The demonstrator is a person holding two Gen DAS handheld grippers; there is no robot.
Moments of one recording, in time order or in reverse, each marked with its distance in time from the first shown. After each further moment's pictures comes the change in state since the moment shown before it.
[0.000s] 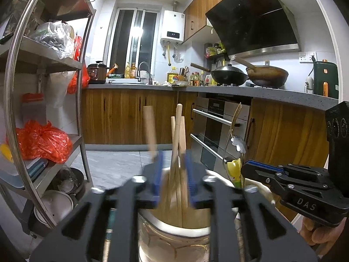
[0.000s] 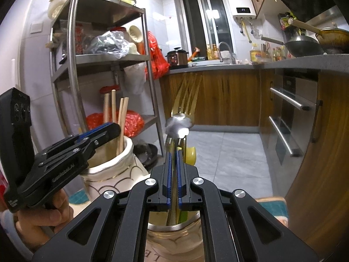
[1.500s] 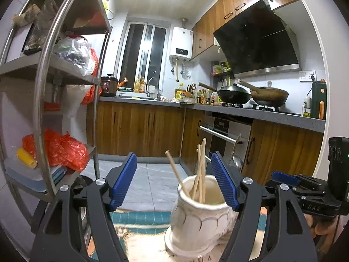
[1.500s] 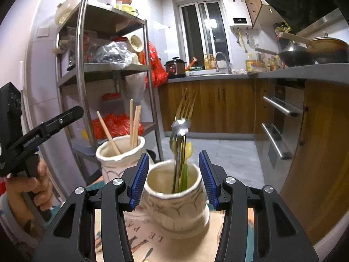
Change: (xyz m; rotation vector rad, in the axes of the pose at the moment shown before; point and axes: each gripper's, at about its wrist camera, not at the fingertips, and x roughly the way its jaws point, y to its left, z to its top) left arm -0.087 0.035 0.017 -0.044 -0.082 0.040; right arm -0.062 0.011 -0.010 -0.008 -0.051 -0.031
